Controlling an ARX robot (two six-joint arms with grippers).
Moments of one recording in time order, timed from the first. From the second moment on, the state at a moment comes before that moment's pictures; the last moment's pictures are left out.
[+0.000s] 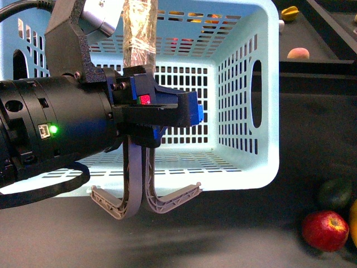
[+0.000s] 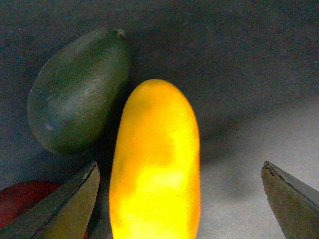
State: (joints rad) left arm -0.49 1.72 0.49 0.99 0.24 -0.33; right arm -0.49 2.64 0.74 1.01 -0.18 -0.08
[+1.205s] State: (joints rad) left arm -0.49 1.72 0.49 0.99 0.24 -0.33; right arm -0.47 2.78 0.84 1.01 -0.15 -0.17
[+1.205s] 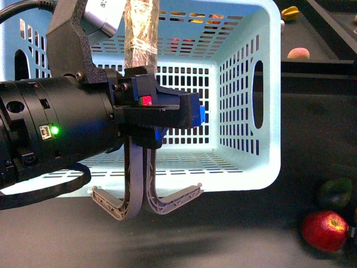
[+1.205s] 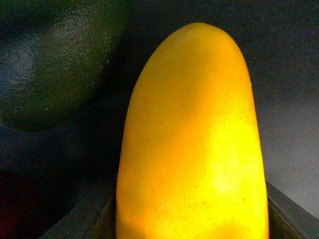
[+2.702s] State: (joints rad) left arm -0.49 1.72 0.49 0.99 0.24 -0.33; right arm 0.19 1.72 0.55 0.70 -0.40 0.23
